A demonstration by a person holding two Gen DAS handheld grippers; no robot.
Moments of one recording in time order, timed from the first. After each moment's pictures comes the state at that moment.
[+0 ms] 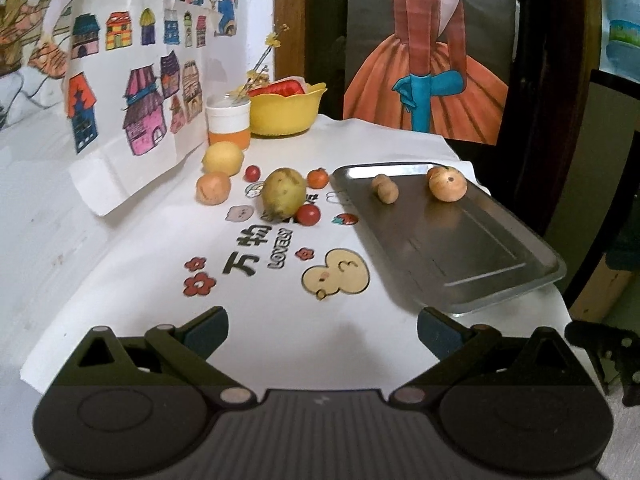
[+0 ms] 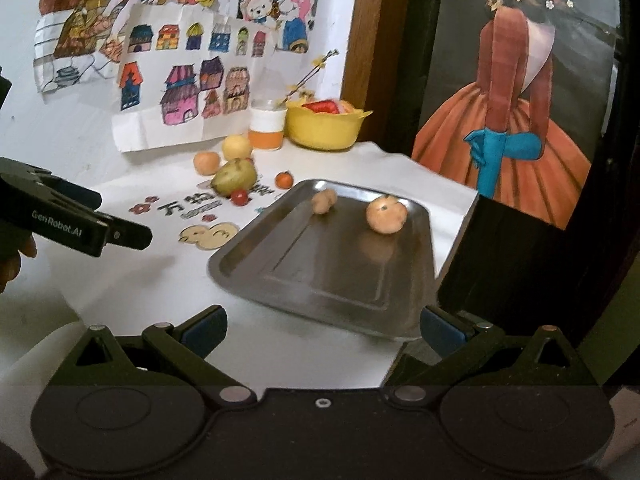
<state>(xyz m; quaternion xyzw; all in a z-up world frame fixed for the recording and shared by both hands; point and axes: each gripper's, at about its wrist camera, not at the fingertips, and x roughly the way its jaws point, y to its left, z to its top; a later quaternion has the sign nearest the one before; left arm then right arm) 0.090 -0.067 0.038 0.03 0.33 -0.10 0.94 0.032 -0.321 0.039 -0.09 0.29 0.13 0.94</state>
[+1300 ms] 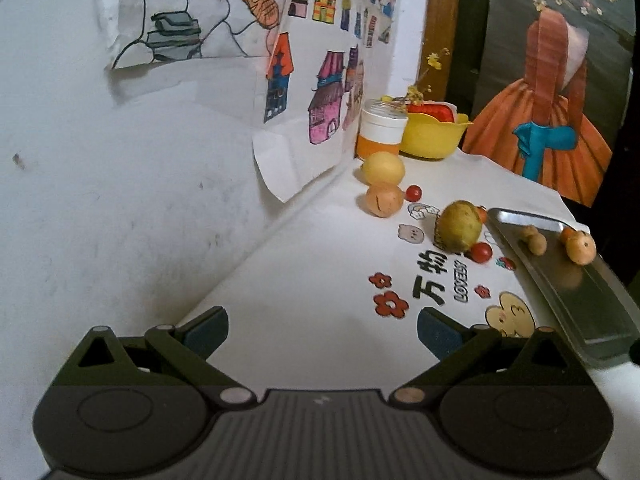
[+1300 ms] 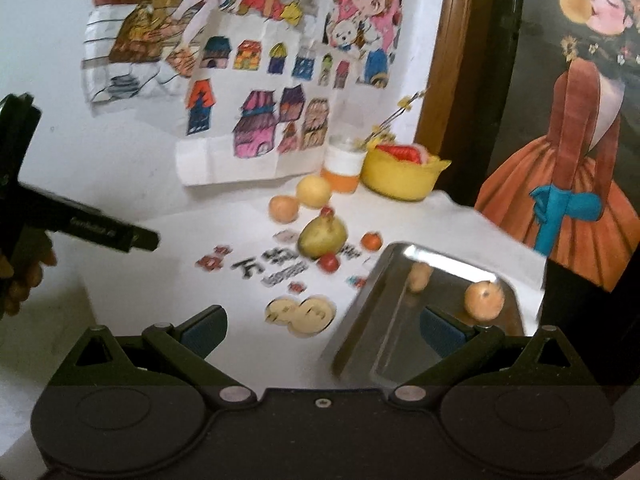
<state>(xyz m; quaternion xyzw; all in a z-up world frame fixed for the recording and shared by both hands) 0.119 0.060 0.038 -0.05 0.32 0.02 0.95 0.082 -0.221 0.072 -0.14 0.24 0.18 0.94</state>
